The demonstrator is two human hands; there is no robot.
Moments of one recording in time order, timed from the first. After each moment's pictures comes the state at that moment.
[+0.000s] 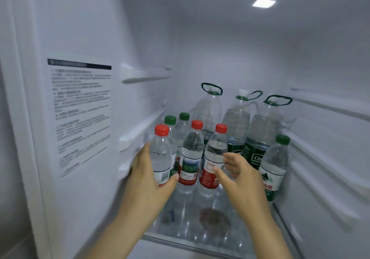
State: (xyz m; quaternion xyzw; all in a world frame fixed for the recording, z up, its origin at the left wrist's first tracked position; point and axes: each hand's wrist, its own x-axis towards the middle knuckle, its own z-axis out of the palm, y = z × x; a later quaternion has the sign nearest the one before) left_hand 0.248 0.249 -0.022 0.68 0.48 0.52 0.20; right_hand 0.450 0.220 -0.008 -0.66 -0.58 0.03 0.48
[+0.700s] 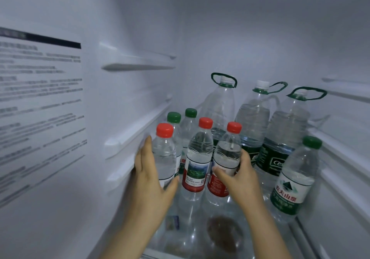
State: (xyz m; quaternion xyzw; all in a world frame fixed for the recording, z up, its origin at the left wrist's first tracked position) left_hand 0.266 0.301 -0.053 0.67 0.51 0.53 0.13; right_hand 0.471 0.302 -0.039 -0.66 -0.55 0.12 0.50
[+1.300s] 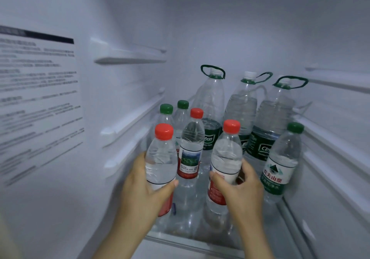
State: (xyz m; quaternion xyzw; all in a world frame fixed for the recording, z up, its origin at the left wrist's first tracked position) left_hand 0.258 0.254 -0.048 0.63 0.50 0.53 0.28; right_hand 0.457 0.244 -0.065 -0.61 -0.47 0.11 0.63
